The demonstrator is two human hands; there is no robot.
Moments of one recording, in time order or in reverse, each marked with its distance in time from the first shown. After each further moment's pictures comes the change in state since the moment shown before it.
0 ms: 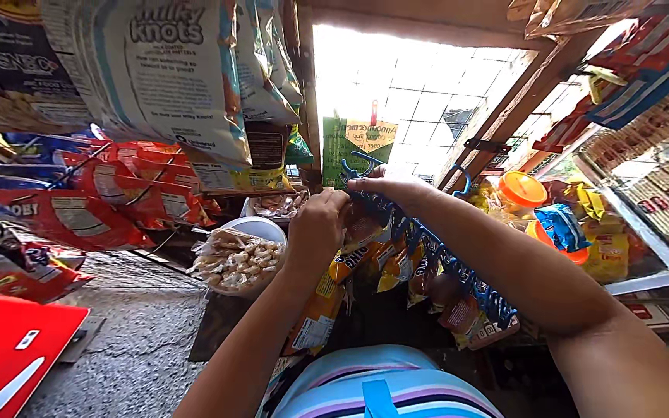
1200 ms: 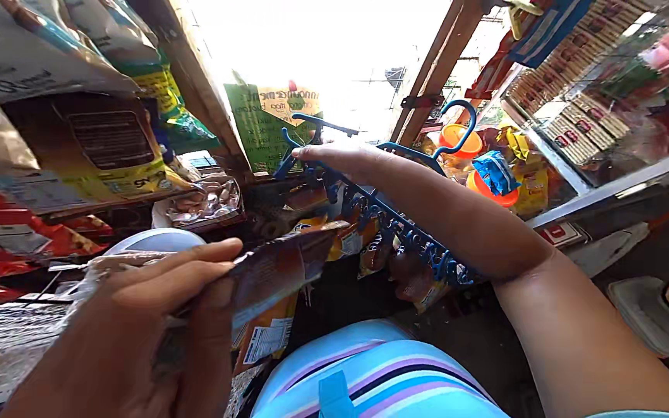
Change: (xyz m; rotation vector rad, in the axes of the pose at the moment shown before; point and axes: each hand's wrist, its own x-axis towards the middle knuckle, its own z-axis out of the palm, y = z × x) left_hand -0.071 0.034 -0.094 -0.140 0.127 0.154; right_hand 0.003 0.007 -0.021 -0.023 0.031 -0.019
